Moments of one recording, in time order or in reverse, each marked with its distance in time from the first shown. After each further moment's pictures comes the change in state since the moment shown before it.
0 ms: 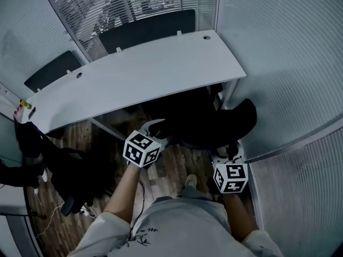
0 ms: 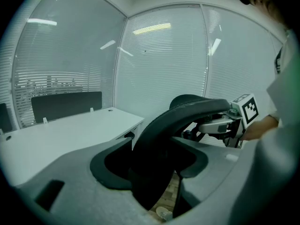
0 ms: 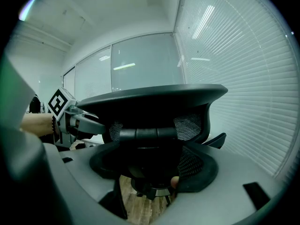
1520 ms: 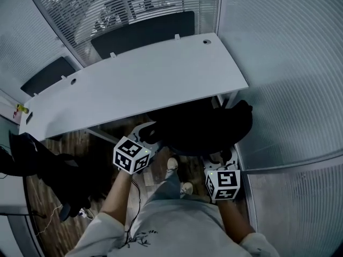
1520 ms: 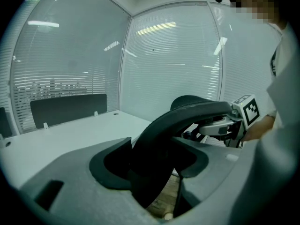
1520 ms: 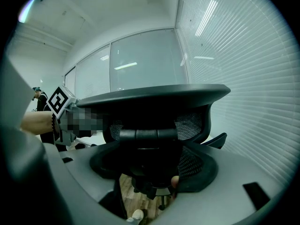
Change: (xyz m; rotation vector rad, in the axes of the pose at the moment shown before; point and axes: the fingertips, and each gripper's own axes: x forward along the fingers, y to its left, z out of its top) left arm 0.061 0.065 0.042 0.000 -0.013 0.057; right arm 0.088 -0.044 0.031 -0.017 -0.004 0.043
